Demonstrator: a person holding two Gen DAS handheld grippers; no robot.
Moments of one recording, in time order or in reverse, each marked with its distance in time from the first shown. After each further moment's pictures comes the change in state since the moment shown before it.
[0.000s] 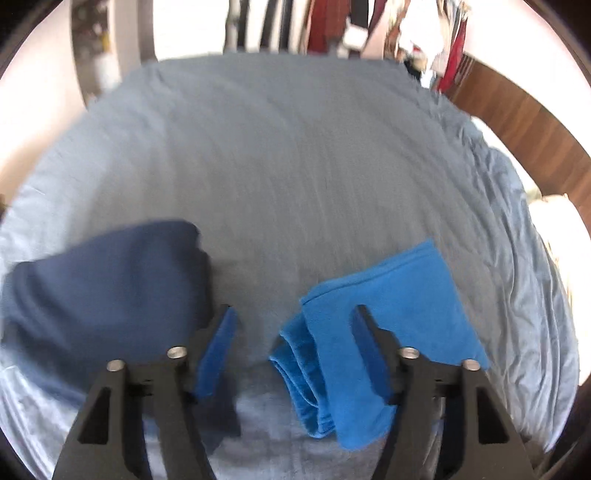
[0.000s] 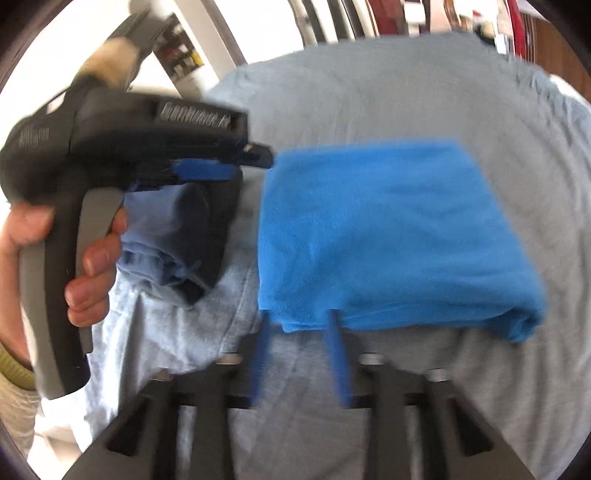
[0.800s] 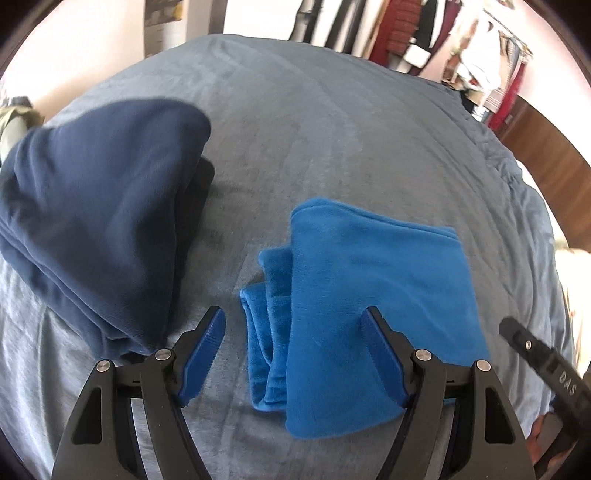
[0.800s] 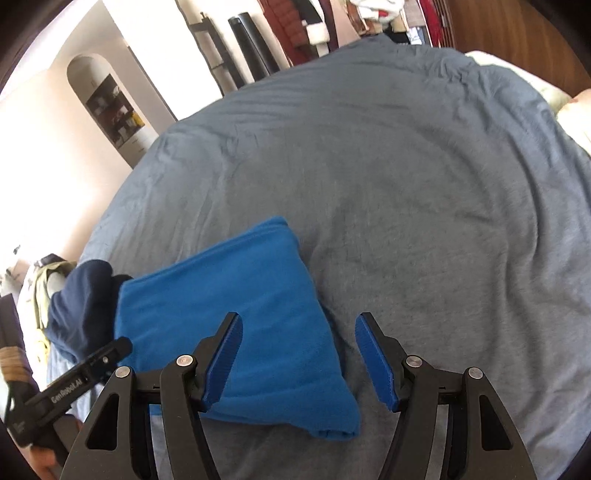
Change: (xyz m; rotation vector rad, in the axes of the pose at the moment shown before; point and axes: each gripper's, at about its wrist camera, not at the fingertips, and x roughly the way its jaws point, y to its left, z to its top) left arm 0.050 -0.026 -0.062 -0.271 -0.002 0.087; right arm -0.006 -0.161 0.043 0.241 -0.091 -0.103
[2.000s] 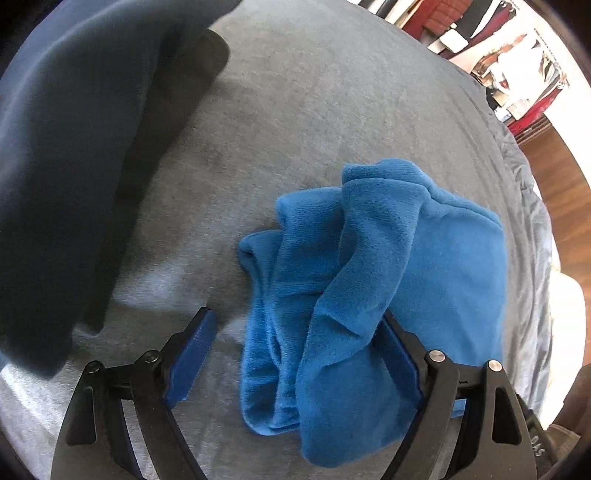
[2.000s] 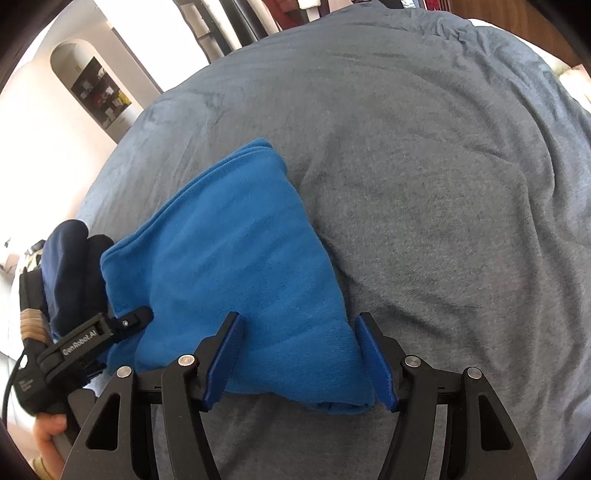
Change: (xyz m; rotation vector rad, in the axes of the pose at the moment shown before) left arm 0.077 0.042 -0.005 -0.142 0.204 -0.121; right arm 0.043 -0.003 -0.038 0.027 0.116 -0.023
